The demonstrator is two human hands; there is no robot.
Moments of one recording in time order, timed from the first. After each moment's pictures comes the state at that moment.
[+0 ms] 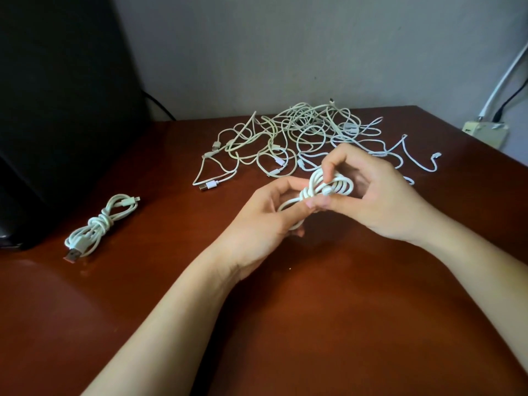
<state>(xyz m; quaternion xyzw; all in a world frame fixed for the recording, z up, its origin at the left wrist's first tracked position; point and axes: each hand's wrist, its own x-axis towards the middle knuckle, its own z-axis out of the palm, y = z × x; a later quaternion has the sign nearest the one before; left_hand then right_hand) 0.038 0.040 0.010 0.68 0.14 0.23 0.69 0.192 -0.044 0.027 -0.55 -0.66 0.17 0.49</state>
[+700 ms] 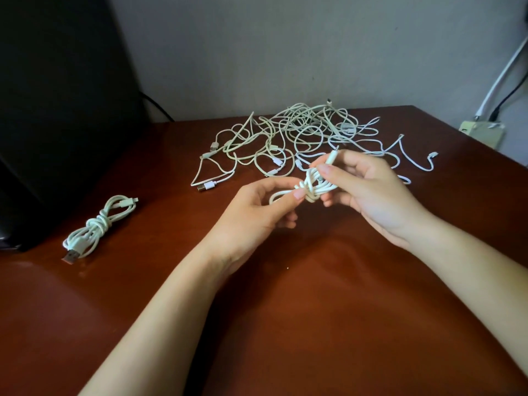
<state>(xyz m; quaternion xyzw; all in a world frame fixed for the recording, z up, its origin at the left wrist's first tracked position) 0.039 0.047 0.011 0.66 0.21 0.27 0.67 0.184 -0.037 0.025 -0.57 -0.45 0.30 0.62</state>
